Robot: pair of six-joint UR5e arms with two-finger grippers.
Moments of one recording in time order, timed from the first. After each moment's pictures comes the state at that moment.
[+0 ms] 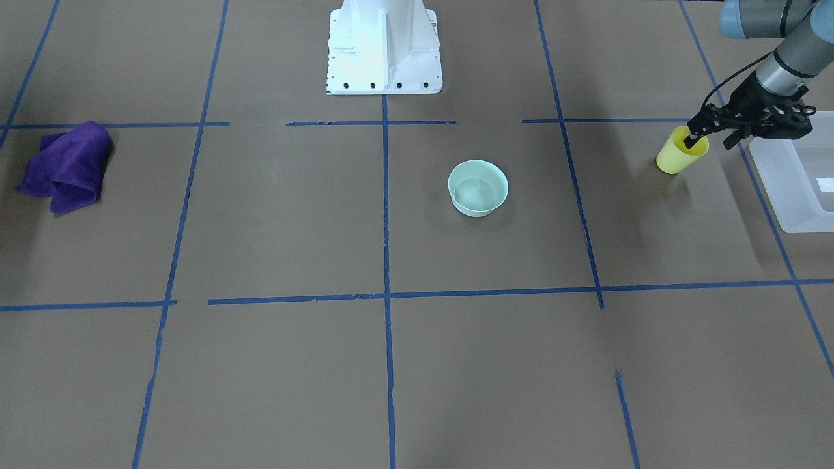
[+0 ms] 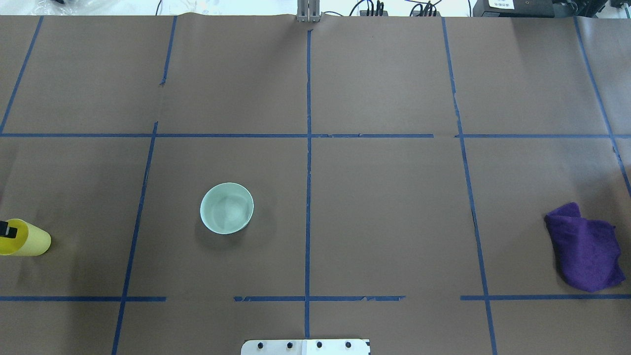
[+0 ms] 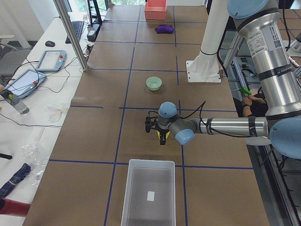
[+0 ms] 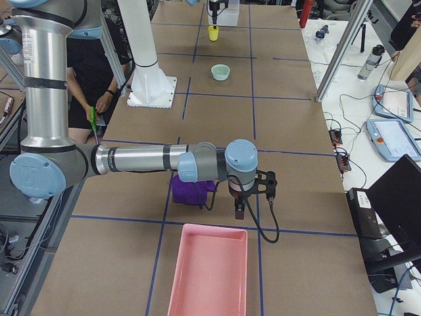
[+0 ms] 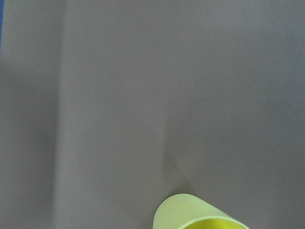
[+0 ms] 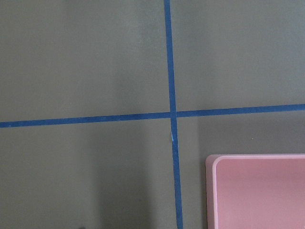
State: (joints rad) left arm -0.92 -1.18 -1.79 -2.44 -2.19 -0.91; right arm 1.58 -1.61 1.70 -1.52 2.39 0.16
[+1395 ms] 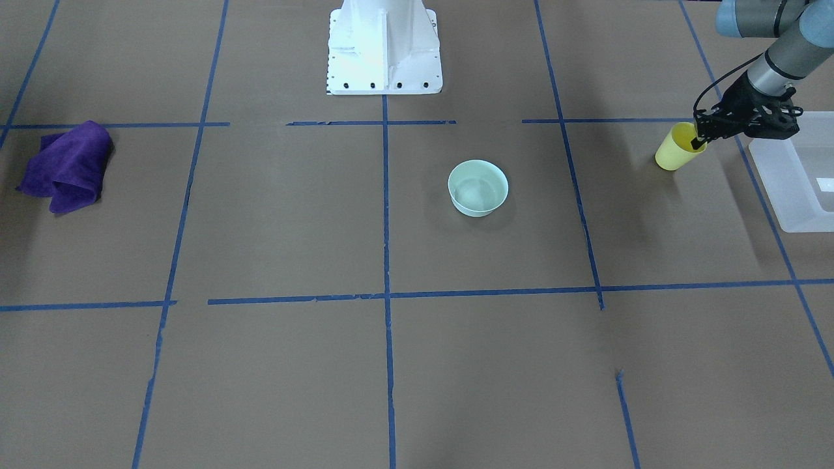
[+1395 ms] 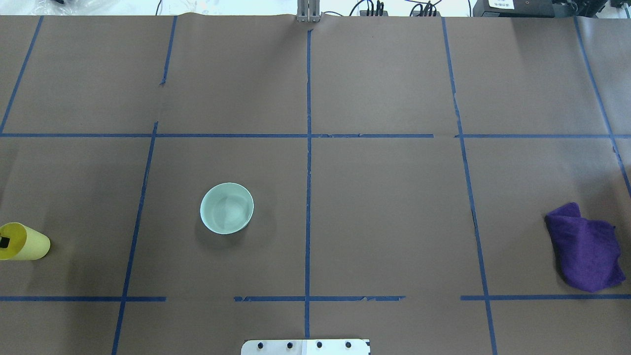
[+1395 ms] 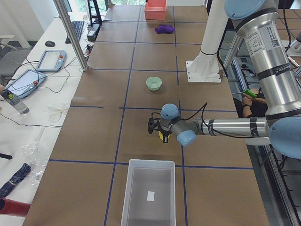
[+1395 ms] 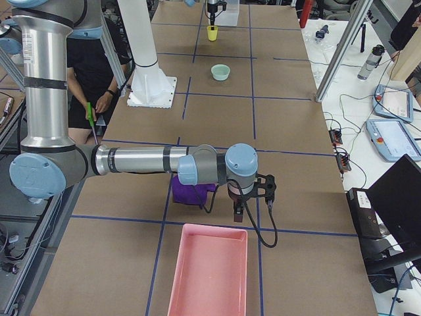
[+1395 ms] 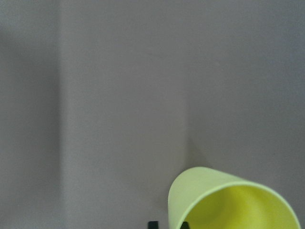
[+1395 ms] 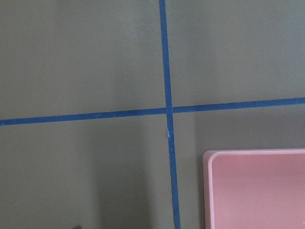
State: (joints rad) left arm -0.88 -1.18 -1.78 -2.44 -2.19 -0.91; right arm 1.58 -1.61 1.68 -1.52 2.39 0.16
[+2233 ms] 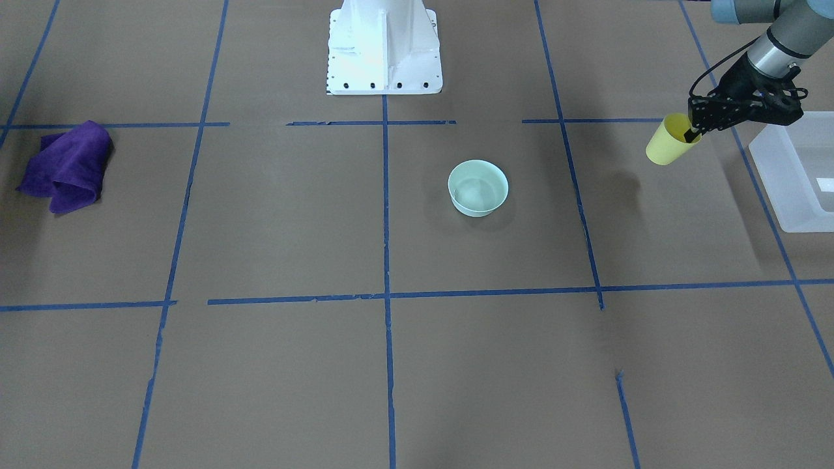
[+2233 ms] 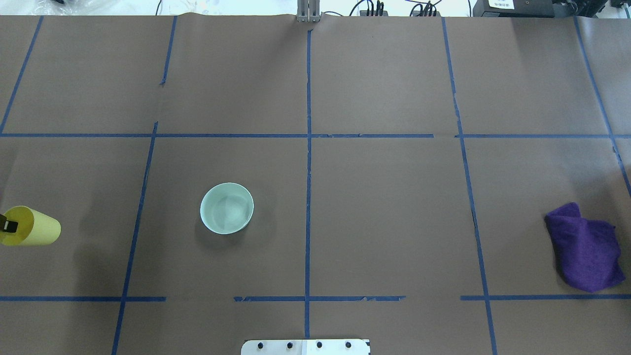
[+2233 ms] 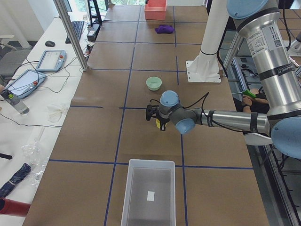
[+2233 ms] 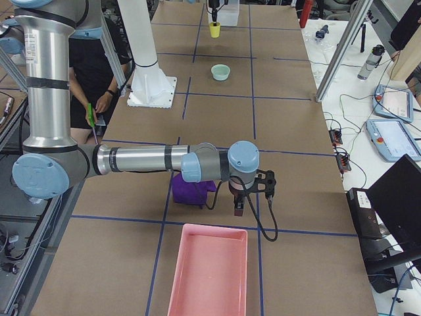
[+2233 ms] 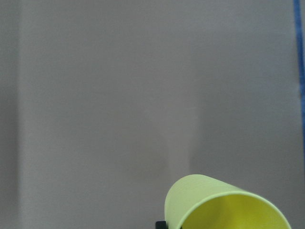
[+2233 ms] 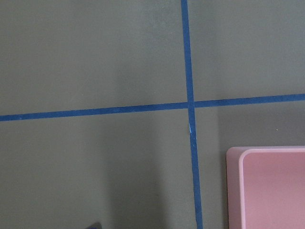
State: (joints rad) left arm -0.92 -1.19 -1.96 -2.33 -2.20 -0.90; right arm 1.53 -1.61 1.69 -1.50 2.42 0.22
